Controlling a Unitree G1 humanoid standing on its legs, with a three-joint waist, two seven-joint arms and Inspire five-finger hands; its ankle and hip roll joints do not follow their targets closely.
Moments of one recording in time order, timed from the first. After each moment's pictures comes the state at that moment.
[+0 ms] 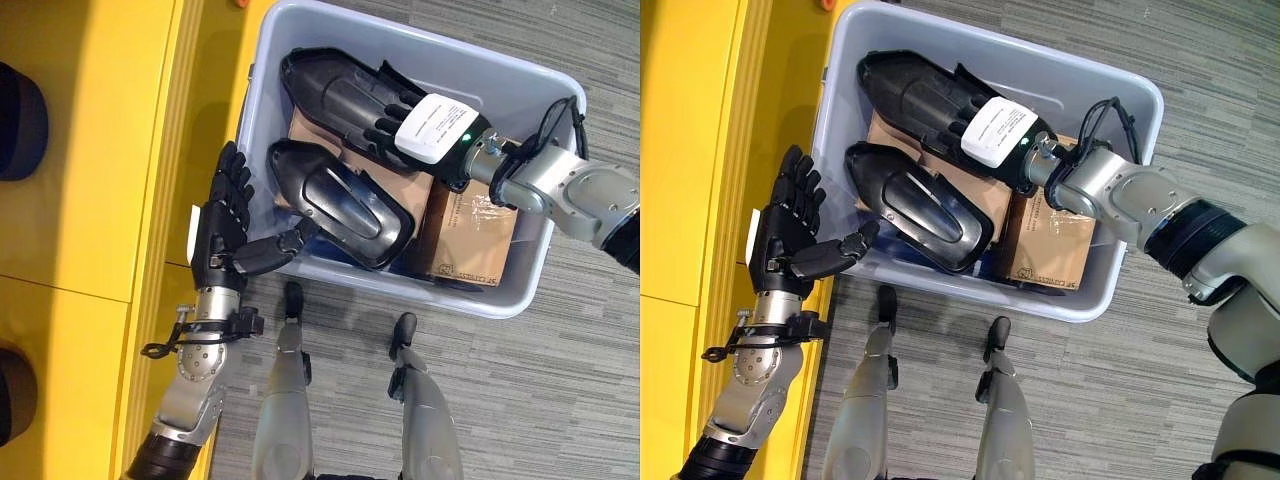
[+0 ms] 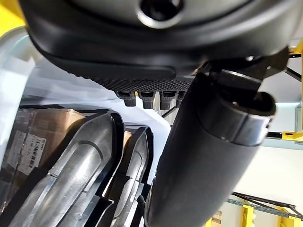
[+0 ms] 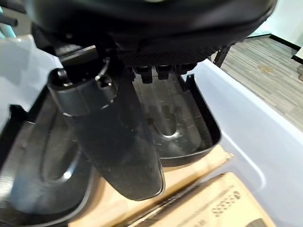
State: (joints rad) left arm -0.10 0.45 -0.15 -0.20 -0.43 -0.25 0.28; right arm -1.48 -1.00 1.30 0.46 -0.61 -0.15 -0.07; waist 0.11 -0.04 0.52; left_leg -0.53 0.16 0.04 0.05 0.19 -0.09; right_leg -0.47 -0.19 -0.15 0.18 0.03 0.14
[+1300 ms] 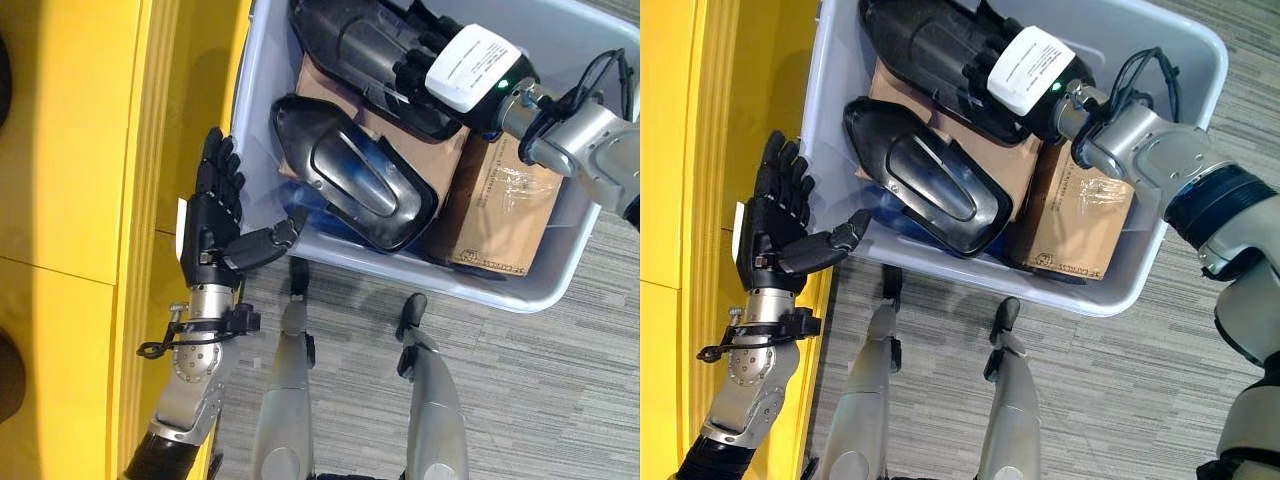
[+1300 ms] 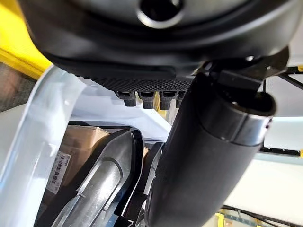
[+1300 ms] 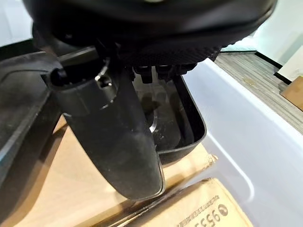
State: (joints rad) left arm -0.10 0.46 -0.14 -0.23 -0.46 -0.29 0.30; right arm -1.58 -0.99 1.33 0.62 -0.67 -0.12 -0.18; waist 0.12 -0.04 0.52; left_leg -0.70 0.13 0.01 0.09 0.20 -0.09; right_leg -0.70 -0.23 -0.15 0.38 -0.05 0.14
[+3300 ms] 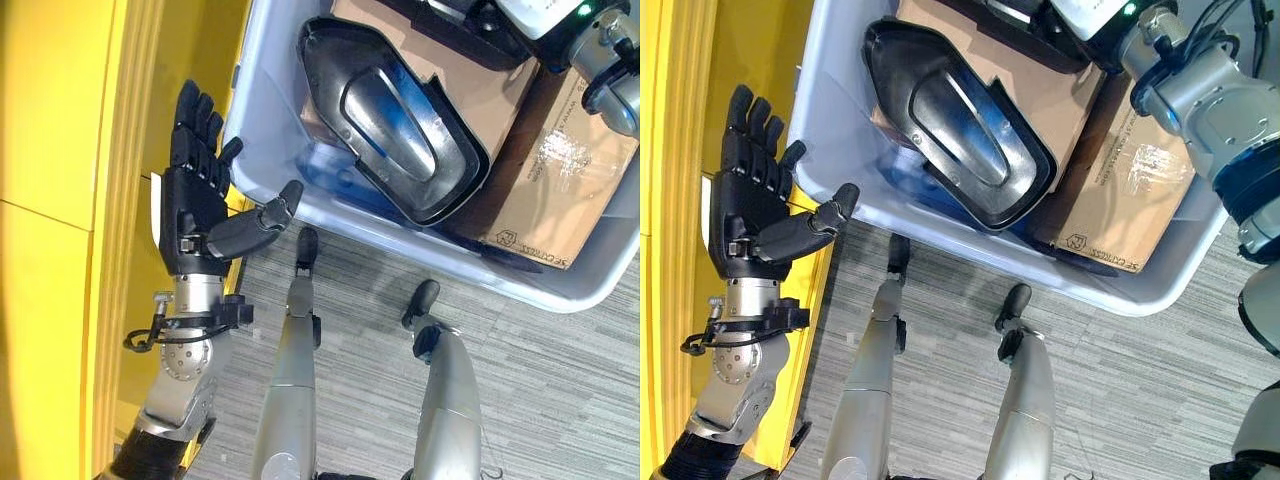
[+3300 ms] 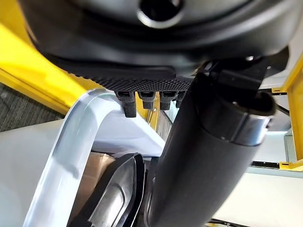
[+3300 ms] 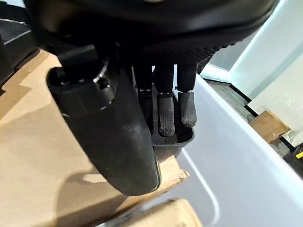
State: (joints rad) left arm -0.13 0.53 -0.16 -0.28 -0.46 -0.35 0.36; right arm -1.66 -1.07 1.33 0.72 -0.79 -0.07 -0.29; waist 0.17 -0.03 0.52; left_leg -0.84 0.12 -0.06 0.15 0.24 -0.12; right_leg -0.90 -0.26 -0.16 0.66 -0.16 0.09
